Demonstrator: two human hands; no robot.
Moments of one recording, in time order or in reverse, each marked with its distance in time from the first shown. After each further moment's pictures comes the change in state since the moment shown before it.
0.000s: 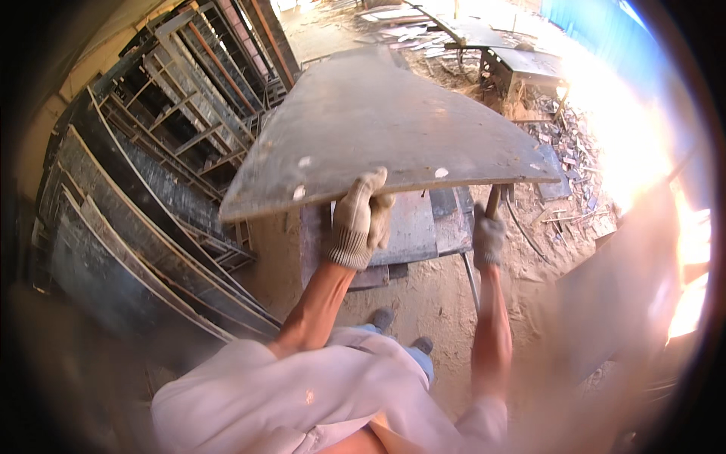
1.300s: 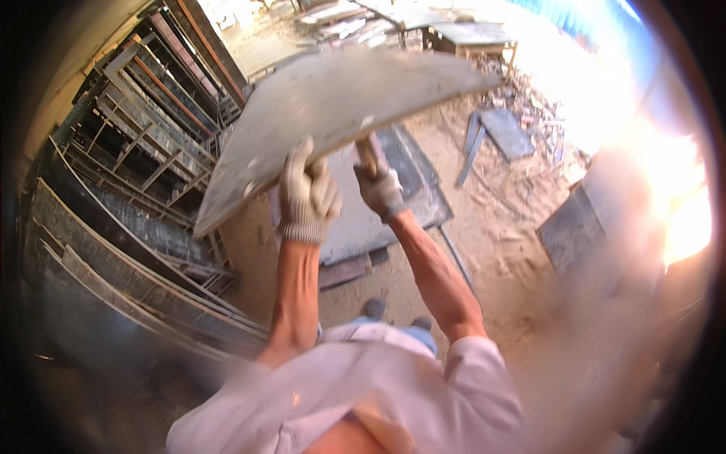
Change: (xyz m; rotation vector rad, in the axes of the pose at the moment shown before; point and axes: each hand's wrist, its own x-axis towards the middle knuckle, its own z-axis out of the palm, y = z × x) left_hand 0.008 0.027 0.024 -0.291 -0.285 -0.048; right_hand -0.040 -0.057 0.072 -0.146 -0.138 -0.520
